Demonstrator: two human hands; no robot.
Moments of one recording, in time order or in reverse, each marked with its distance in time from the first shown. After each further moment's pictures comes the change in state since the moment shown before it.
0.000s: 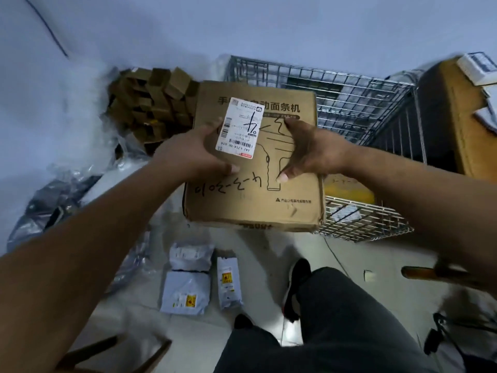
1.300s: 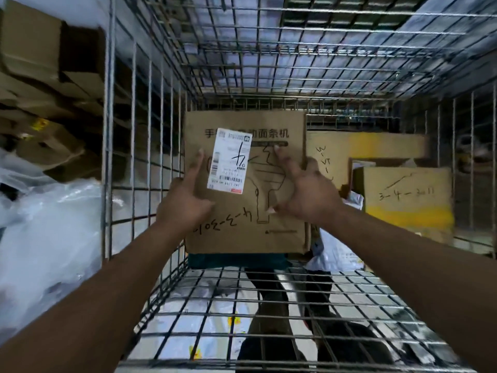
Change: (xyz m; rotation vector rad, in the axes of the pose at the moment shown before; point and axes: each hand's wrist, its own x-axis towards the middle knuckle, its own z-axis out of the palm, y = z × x) left_hand 0.461 -0.103 0.231 -0.208 -0.233 -0.179; right_hand 0.409 0.237 0.131 0.006 0.008 0.334
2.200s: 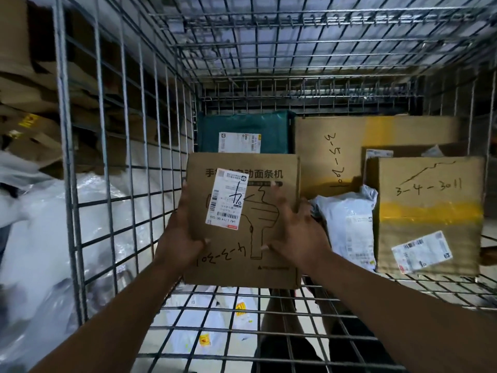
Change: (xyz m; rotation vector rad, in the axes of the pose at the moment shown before) left_hand -0.014 -0.059 0.044 -0.069 -0.071 -0.044; right_hand -0.024 0.022 0.103 0.175 0.020 0.008
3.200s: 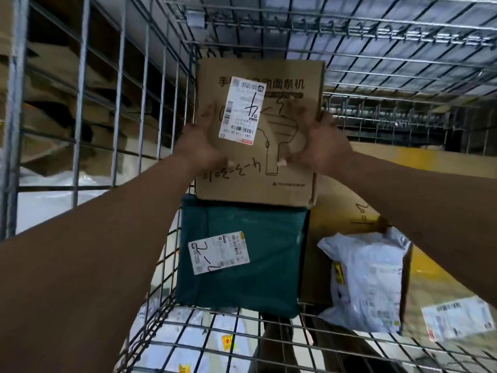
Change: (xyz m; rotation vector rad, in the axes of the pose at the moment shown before) left_hand 0.219 0.076 -0.036 0.186 0.047 -0.037; right_hand 0.228 -0.016 -0.094 -0.197 -0.016 -0.086
